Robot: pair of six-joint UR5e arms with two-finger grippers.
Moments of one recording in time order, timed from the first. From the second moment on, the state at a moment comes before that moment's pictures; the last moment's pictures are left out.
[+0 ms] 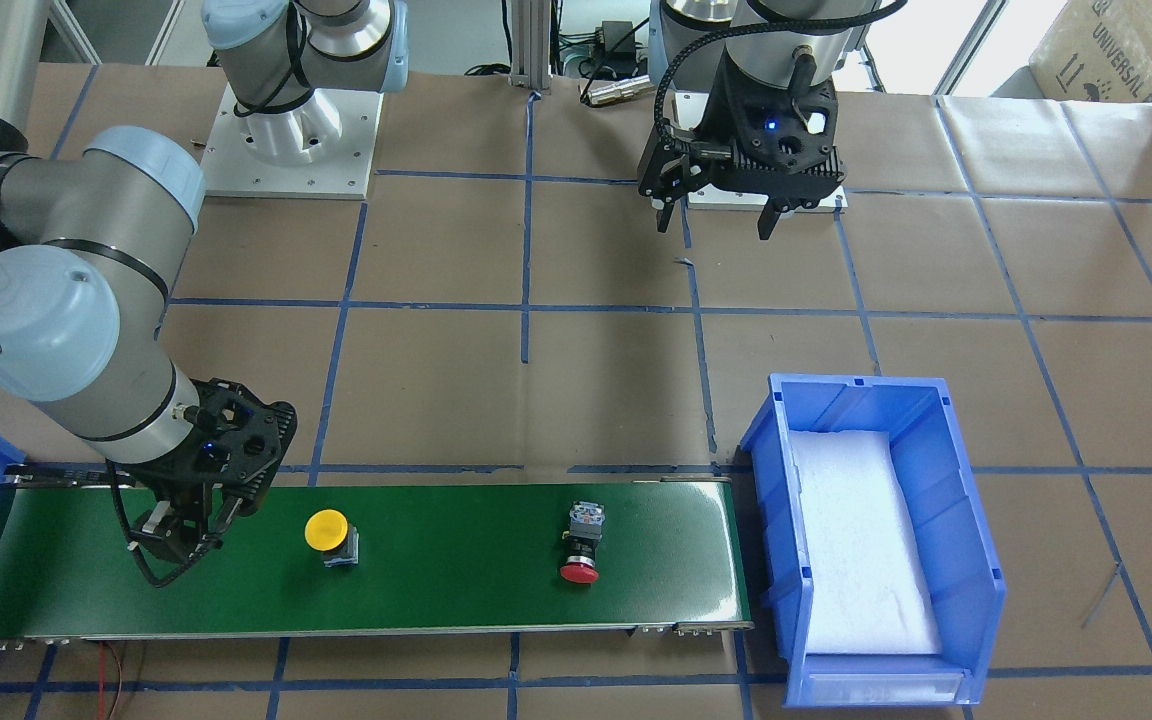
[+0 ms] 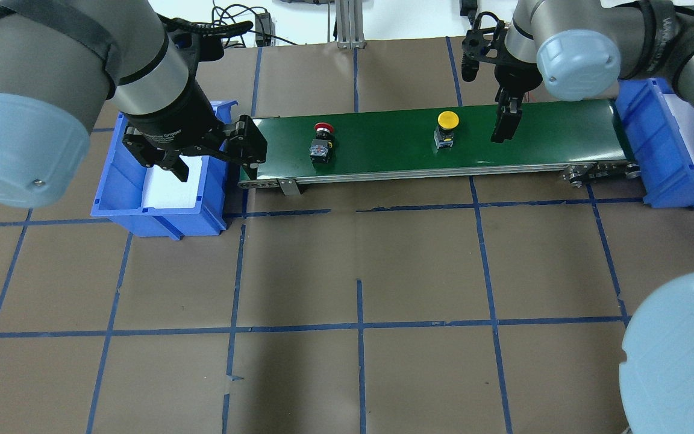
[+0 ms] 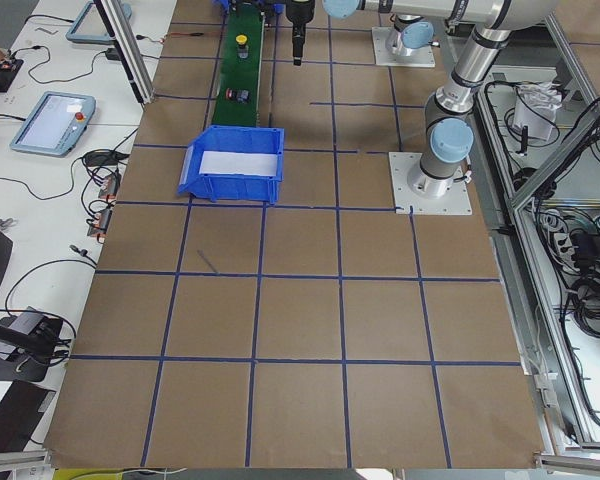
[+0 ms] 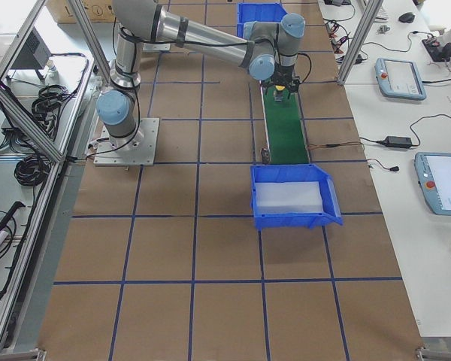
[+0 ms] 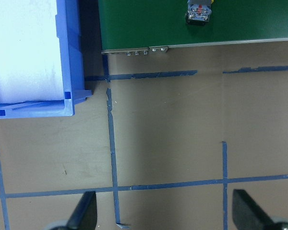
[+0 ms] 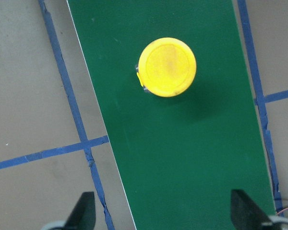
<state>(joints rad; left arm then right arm) -1.71 -1.52 -1.63 -1.53 1.54 -0.10 1.54 -1.16 1.51 -1.94 -1.57 -1.40</state>
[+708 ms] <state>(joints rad) -1.71 -1.53 -1.63 -1.55 1.53 -0.11 1.54 -1.12 1.56 -2.10 -1.55 -1.56</state>
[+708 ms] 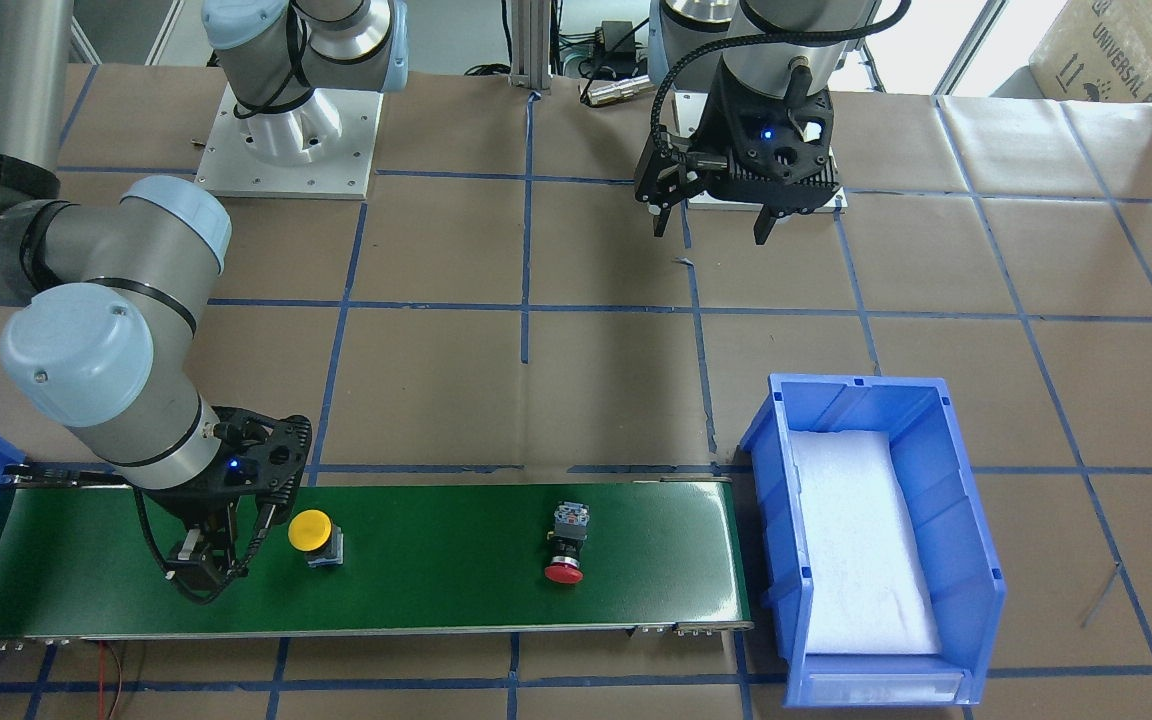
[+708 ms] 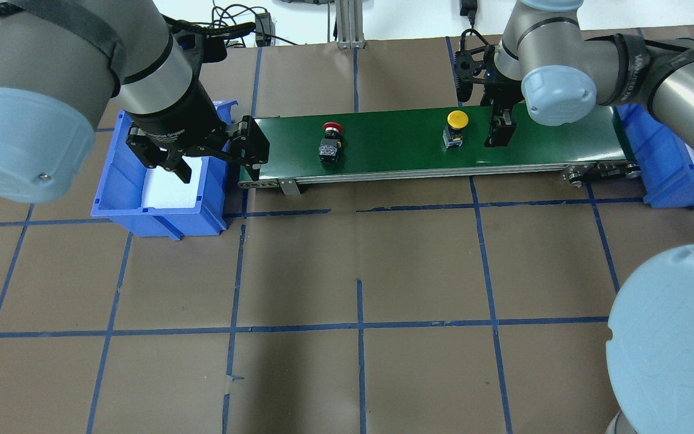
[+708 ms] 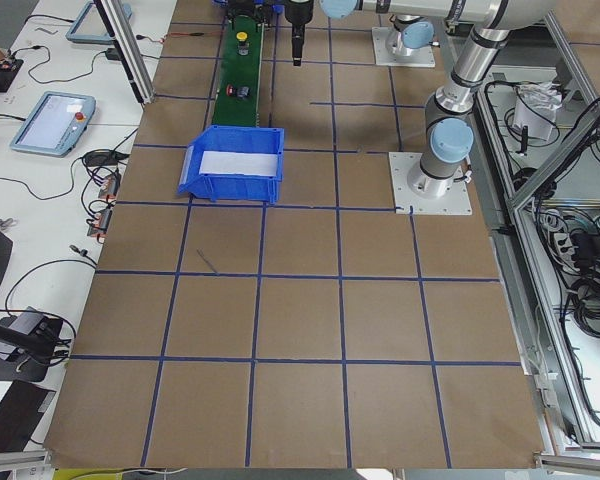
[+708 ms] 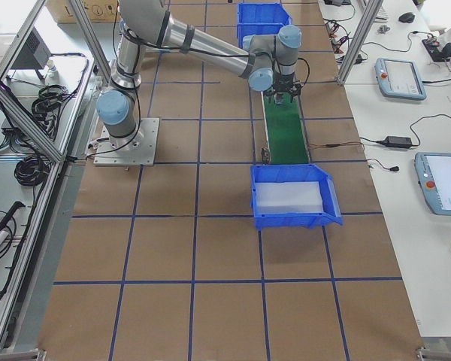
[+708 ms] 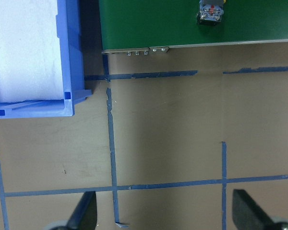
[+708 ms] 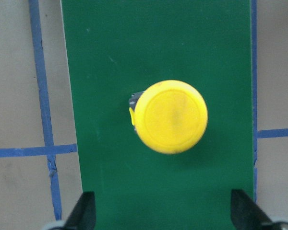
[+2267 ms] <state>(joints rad) -1.71 -1.53 -1.63 -1.55 1.54 -0.10 1.56 -1.07 1.55 -2.12 -1.50 -1.55</state>
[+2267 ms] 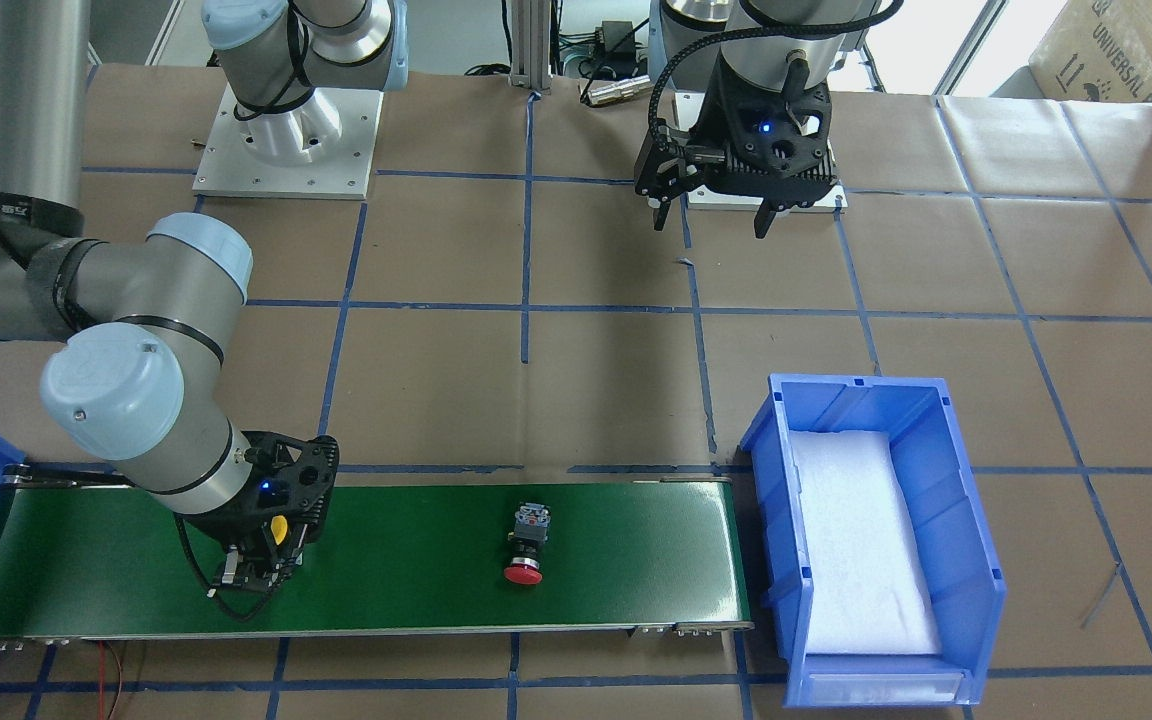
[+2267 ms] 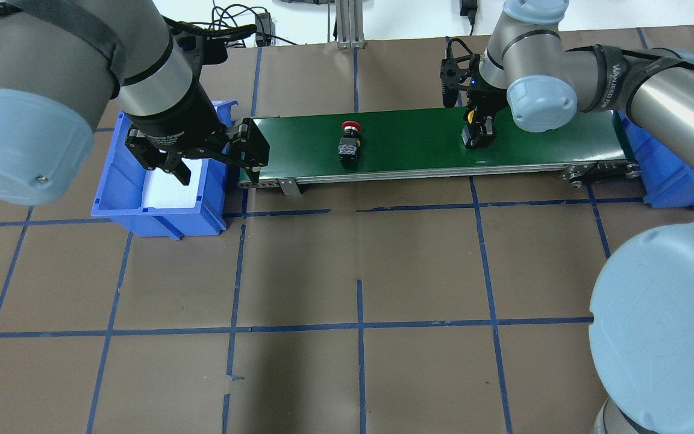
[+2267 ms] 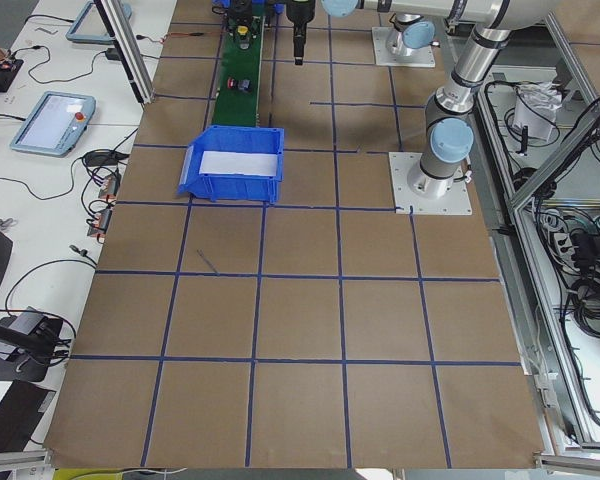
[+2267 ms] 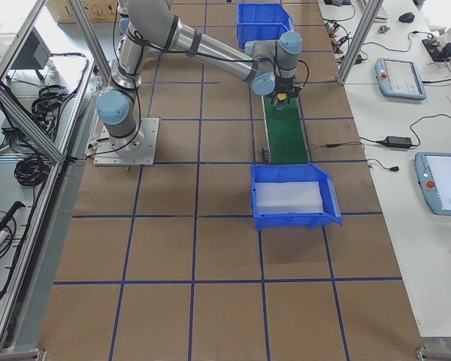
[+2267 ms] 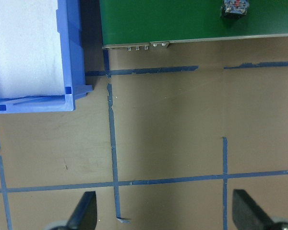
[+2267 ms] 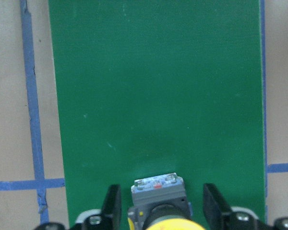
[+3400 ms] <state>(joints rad) -1.71 -1.51 -1.63 -1.56 1.53 -0.10 1.31 -1.13 1.31 -1.97 -1.50 -1.47</state>
